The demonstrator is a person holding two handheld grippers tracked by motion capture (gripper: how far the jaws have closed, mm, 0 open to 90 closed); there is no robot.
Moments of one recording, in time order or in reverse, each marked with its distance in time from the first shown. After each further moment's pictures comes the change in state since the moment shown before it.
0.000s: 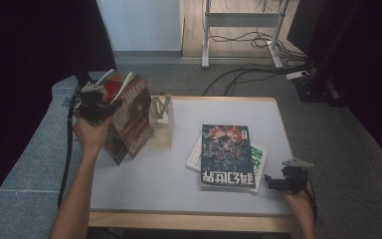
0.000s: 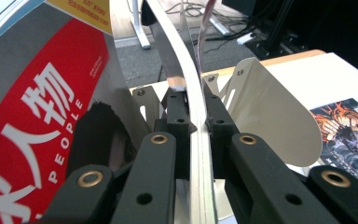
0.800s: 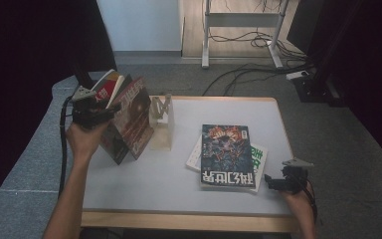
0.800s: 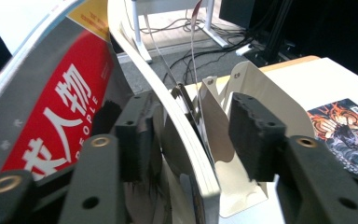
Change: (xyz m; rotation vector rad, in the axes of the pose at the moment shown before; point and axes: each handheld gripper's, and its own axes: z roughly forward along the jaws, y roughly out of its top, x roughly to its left) left arm 0.000 -0.010 -0.025 -0.065 -0.014 0.048; right arm 0.000 0.000 0.000 0.002 0.001 0.001
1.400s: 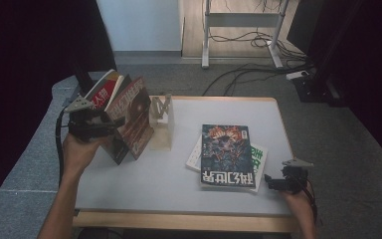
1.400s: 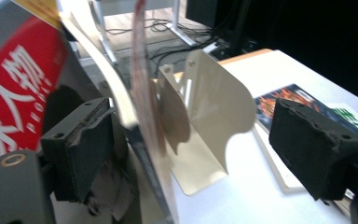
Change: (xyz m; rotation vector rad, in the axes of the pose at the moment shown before) left arm -0.017 -0.018 -0.027 0.002 -0.133 0.022; right arm 0.000 0.000 0.000 -0.001 -0.001 0.000
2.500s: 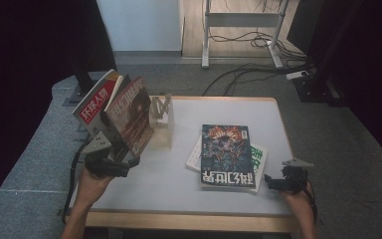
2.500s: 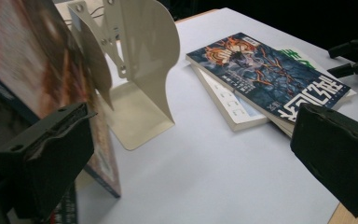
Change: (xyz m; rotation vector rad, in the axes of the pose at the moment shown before) left arm -0.048 -0.082 0.014 0.034 -0.160 0.100; right arm 0.000 0.000 0.000 -0.003 0.000 -0.003
